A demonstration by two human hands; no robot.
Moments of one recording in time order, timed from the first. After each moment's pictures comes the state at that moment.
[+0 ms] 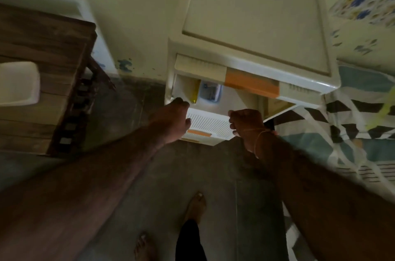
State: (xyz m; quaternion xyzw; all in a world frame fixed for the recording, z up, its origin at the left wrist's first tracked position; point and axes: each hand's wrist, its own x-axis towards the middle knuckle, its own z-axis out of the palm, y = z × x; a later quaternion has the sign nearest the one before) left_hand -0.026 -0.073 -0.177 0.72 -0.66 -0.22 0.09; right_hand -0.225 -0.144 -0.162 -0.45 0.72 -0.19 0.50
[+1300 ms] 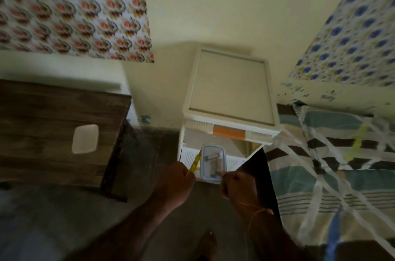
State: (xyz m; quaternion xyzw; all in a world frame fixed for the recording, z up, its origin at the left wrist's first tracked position) left_hand -0.066 0.056 0.010 0.80 -0.38 -0.40 0.25; right_hand -0.228 0.008 -0.003 -0.47 0.68 -0.25 0.51
